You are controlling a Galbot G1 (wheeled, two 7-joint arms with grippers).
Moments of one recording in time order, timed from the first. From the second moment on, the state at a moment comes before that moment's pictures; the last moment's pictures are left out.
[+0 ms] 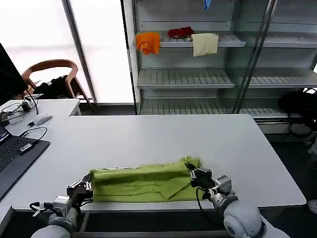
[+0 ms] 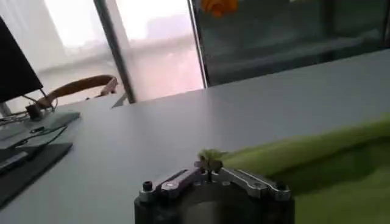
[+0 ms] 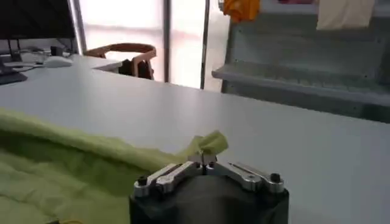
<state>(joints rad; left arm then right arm) 1.53 -0.99 -0.52 -2.14 -0.40 0.46 -0.27 -1.13 0.88 0.08 2.08 0.61 -0.42 0.22</state>
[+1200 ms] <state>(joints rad) 1.67 -1.10 -0.64 -2.32 -0.42 0.43 -0.28 -1.29 0.92 0.22 2.21 0.50 -0.31 0.54</state>
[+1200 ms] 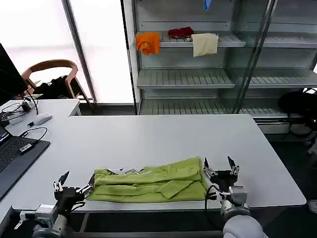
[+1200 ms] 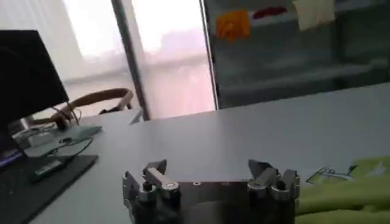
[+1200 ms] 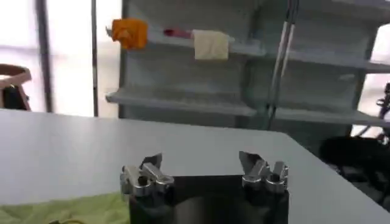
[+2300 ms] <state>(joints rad) 1.56 -1.37 -0.59 -2.03 -0.46 0.26 -0.20 -1.54 0.88 0.44 2.18 0.51 -0.03 0.26</state>
